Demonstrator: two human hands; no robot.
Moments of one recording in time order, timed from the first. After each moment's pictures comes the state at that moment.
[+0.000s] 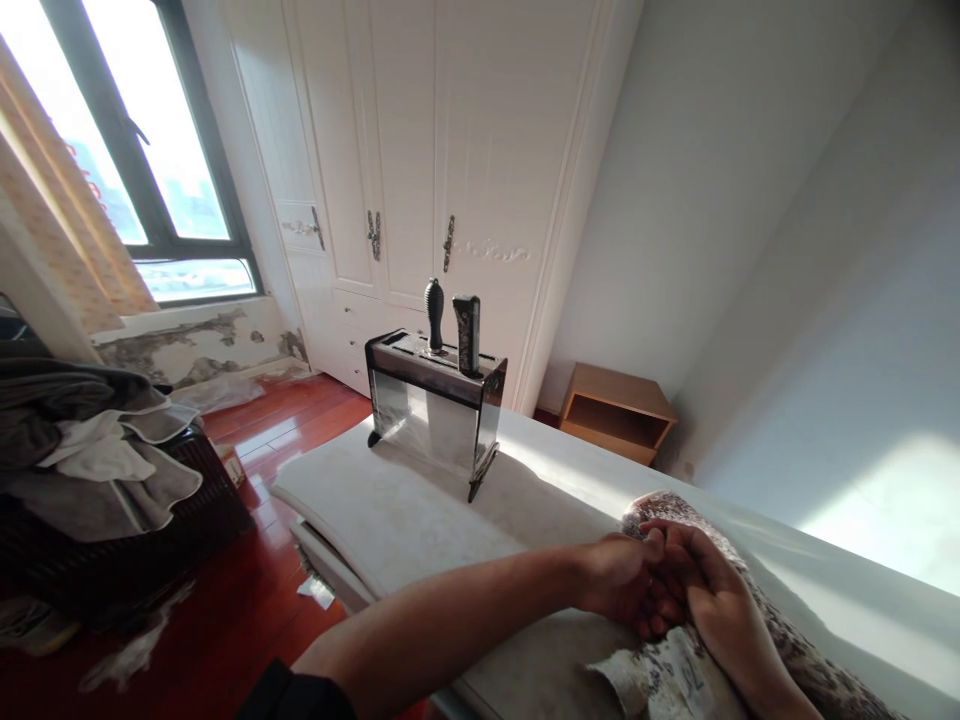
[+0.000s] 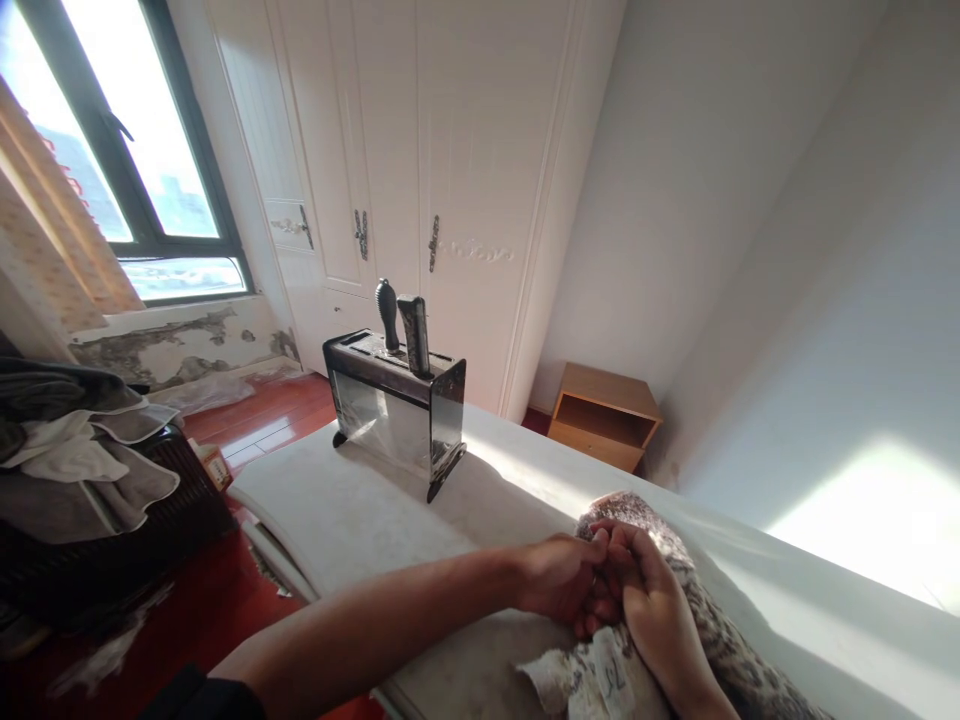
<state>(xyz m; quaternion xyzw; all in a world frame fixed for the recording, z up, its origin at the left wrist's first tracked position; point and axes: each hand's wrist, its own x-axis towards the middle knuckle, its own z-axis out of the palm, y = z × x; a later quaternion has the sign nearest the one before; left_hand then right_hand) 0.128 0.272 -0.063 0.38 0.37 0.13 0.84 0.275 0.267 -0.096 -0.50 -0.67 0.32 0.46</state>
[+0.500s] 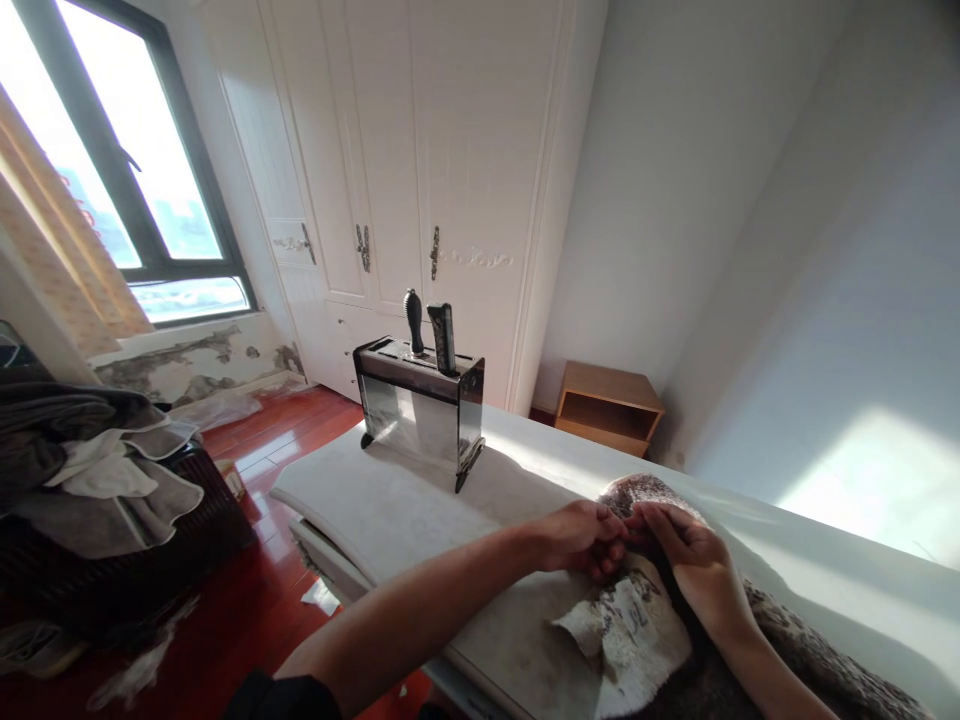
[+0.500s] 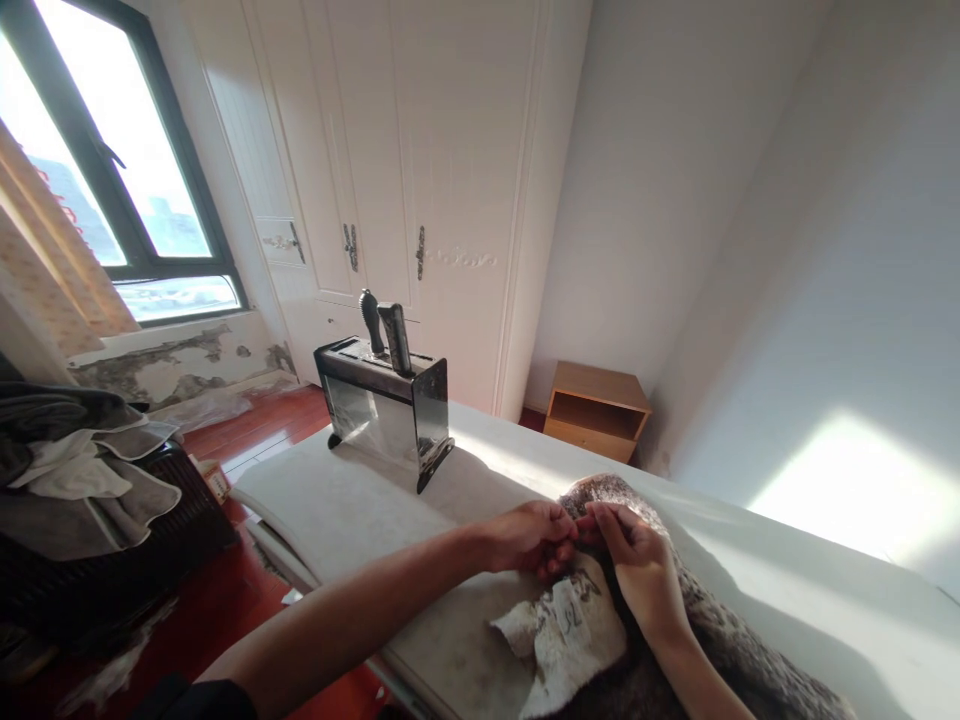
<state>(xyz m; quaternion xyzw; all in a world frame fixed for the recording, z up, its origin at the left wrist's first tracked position) 0.112 0.264 -0.074 0.43 0.35 0.28 0.78 0.287 0.272 -0.086 -0.52 -0.61 0.38 0.46</state>
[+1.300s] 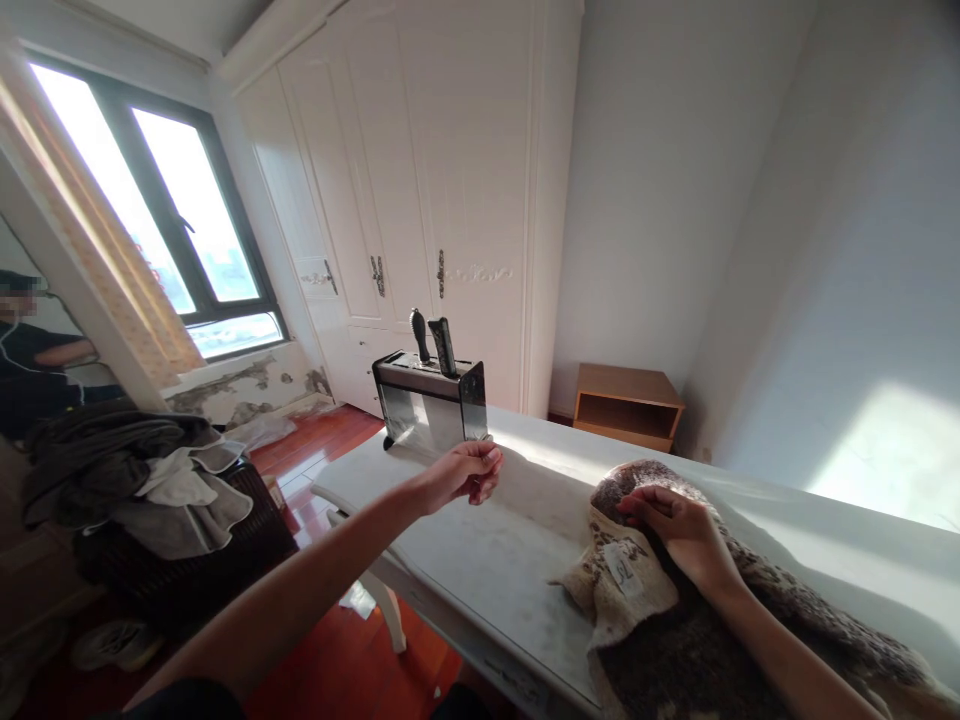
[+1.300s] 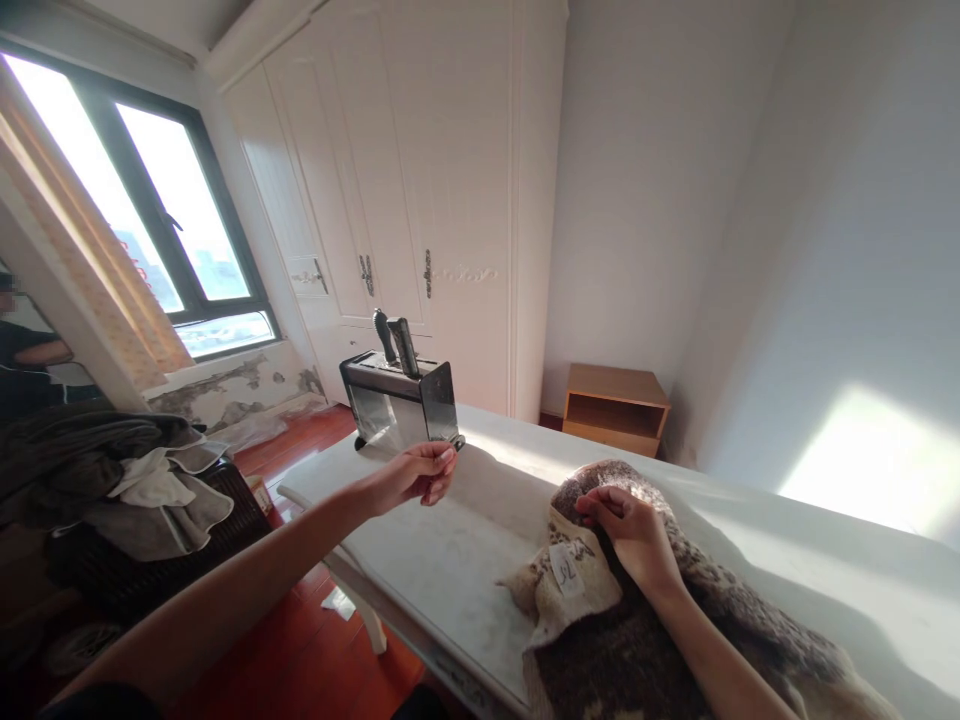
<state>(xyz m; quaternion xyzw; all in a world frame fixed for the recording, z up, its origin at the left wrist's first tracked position) -0.020 0.196 -0.008 0.54 0.40 0.41 0.62 0.288 0.277 -0.085 -0.47 -0.59 0.48 0.45</state>
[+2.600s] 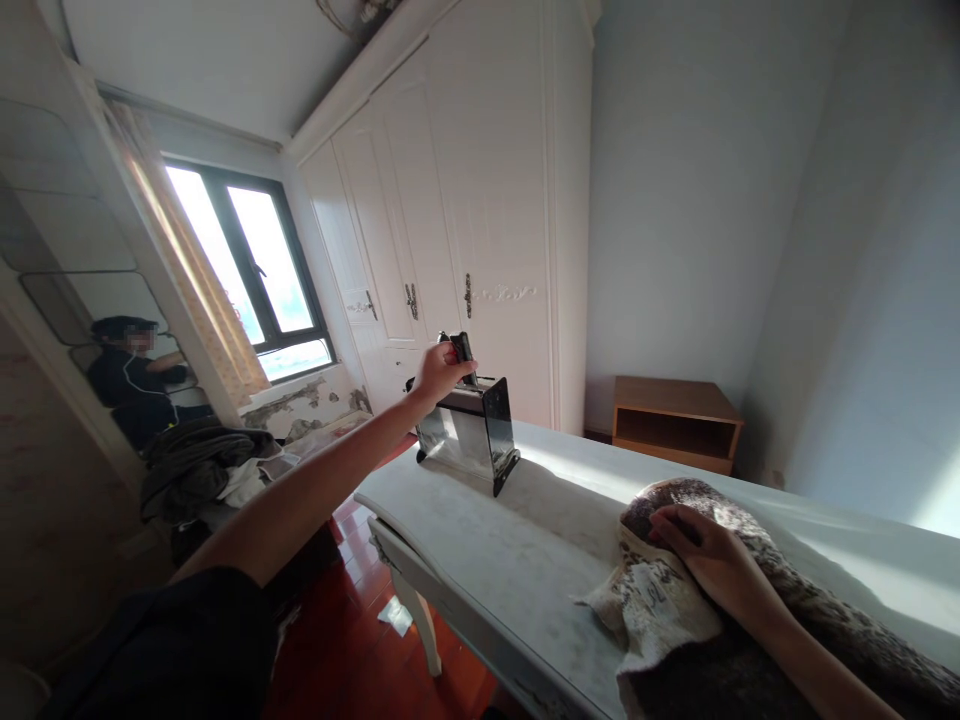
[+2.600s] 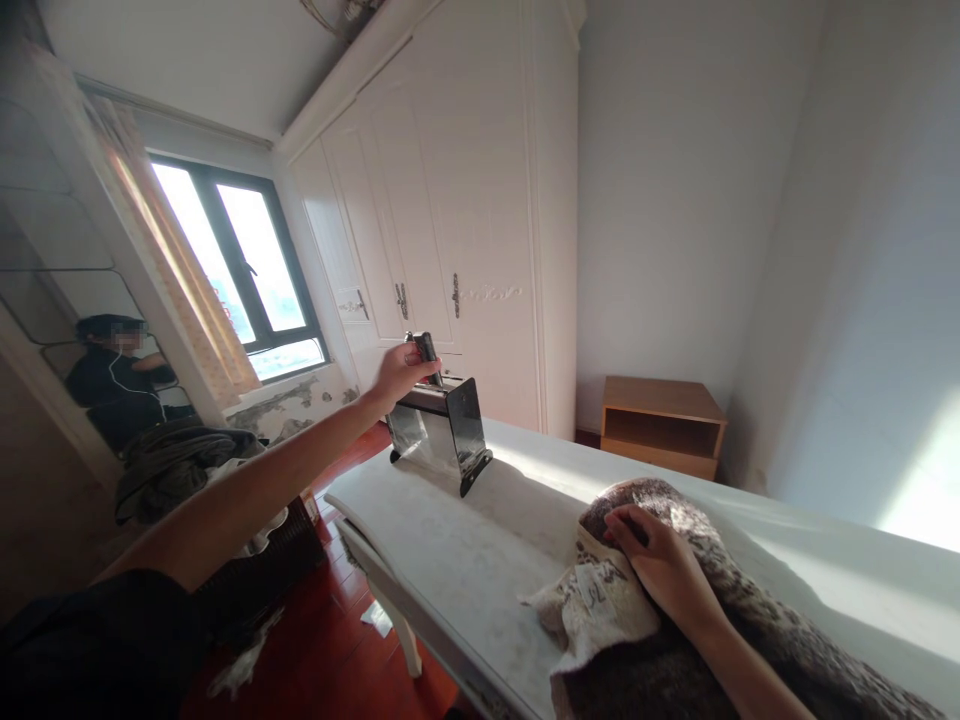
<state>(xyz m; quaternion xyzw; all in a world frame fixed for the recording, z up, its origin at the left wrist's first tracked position) -0.083 0.254 0.104 0.54 0.56 0.61 0.13 0.288 0.287 -0.111 -0.45 -0.75 0.32 0.37</state>
